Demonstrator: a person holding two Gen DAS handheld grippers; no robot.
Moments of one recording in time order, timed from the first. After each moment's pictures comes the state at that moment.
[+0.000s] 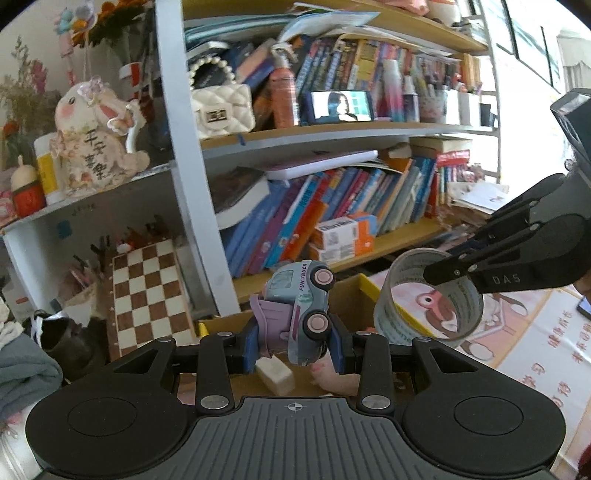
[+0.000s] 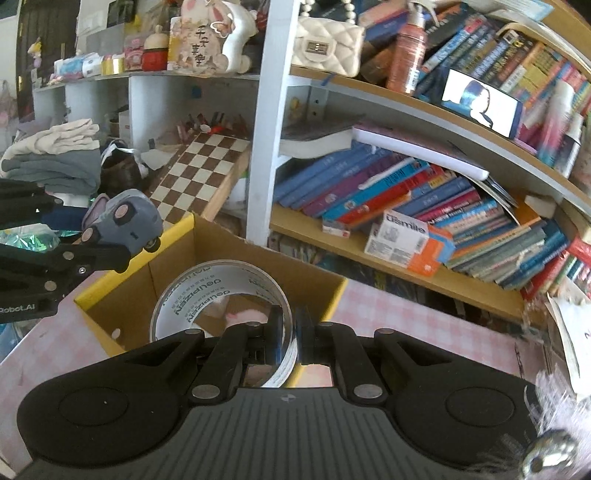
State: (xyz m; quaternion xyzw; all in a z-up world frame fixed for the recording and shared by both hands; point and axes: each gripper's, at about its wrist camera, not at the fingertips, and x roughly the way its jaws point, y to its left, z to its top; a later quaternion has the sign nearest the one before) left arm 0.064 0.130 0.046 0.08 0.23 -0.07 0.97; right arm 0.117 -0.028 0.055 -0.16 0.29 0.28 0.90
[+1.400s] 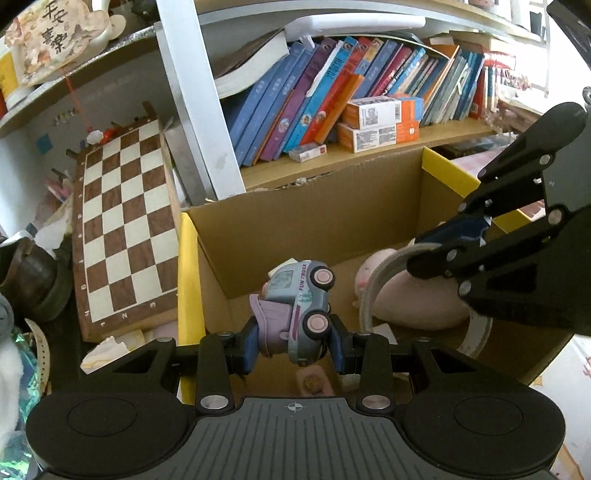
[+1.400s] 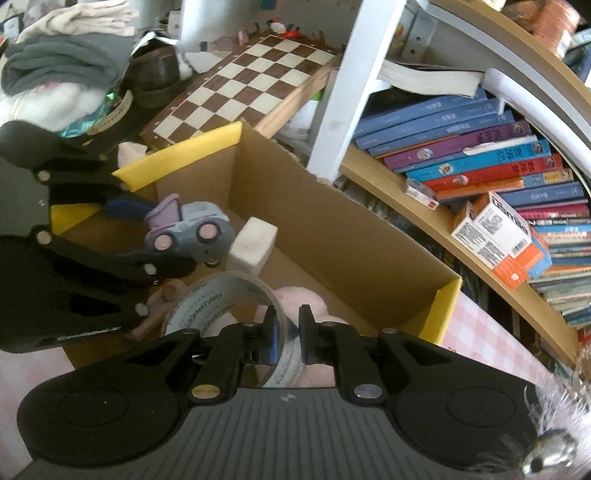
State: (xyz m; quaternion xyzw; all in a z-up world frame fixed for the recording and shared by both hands) left arm 0.146 0.142 -0.056 0.10 0.38 -0.04 0.92; right arm 0.172 0.055 -0.042 -0.28 0.35 0.34 0.83
